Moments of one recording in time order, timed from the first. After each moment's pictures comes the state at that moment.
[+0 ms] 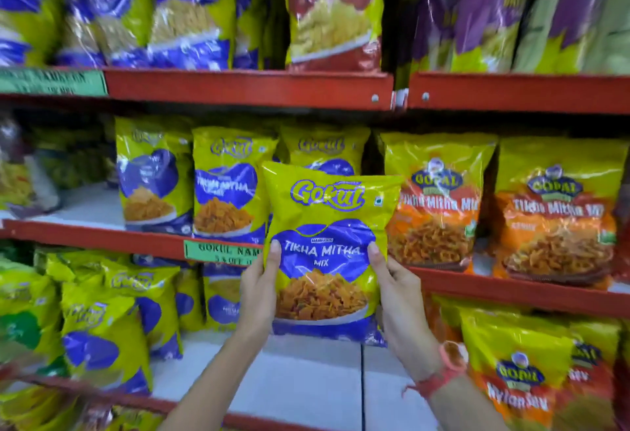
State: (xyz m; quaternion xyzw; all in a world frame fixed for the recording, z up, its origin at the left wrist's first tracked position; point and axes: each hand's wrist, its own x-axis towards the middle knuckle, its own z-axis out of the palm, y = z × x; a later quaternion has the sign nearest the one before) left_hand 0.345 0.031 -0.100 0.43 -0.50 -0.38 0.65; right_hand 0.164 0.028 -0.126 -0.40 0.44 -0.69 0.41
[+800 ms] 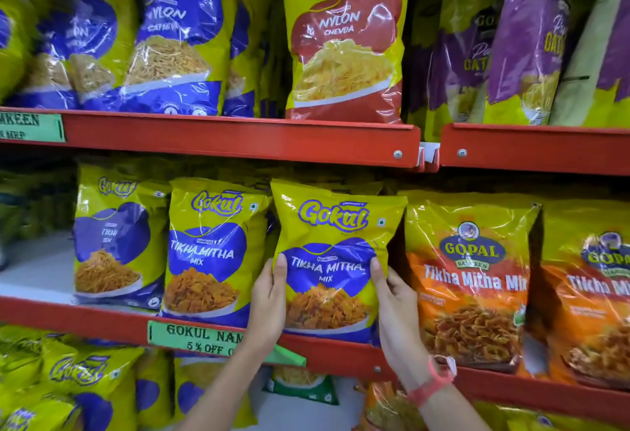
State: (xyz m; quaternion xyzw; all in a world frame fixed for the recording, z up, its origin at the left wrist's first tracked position) left_hand 0.332 -0.108 -0.064 0.38 -0.57 -0.35 0.63; right_hand 0.165 -0.096 -0.078 -0.42 0.38 -0.73 0.38
